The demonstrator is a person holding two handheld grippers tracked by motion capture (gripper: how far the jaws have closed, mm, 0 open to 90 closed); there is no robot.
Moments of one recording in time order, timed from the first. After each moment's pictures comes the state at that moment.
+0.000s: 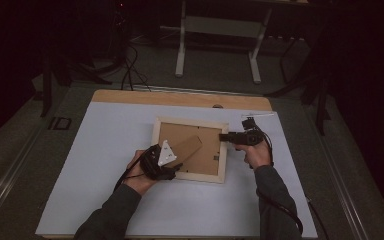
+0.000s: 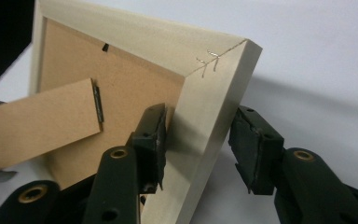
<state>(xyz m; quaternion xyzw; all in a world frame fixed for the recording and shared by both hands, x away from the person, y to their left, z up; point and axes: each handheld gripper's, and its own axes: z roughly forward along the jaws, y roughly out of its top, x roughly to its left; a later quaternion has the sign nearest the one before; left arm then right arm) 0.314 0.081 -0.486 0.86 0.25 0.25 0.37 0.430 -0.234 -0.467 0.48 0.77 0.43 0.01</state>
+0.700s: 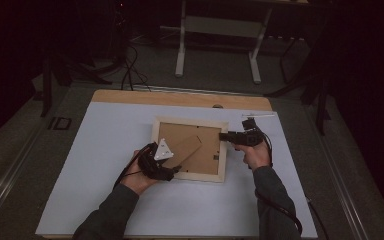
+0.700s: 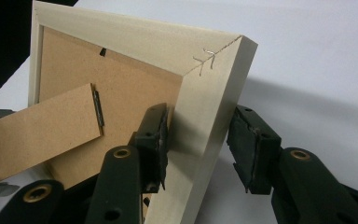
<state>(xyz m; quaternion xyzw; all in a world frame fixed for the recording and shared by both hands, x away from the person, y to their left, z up) 0.321 0.091 -0.486 0.86 0.27 0.18 0.39 0.426 -0.230 -0.464 0.48 0.76 0.44 0.02</state>
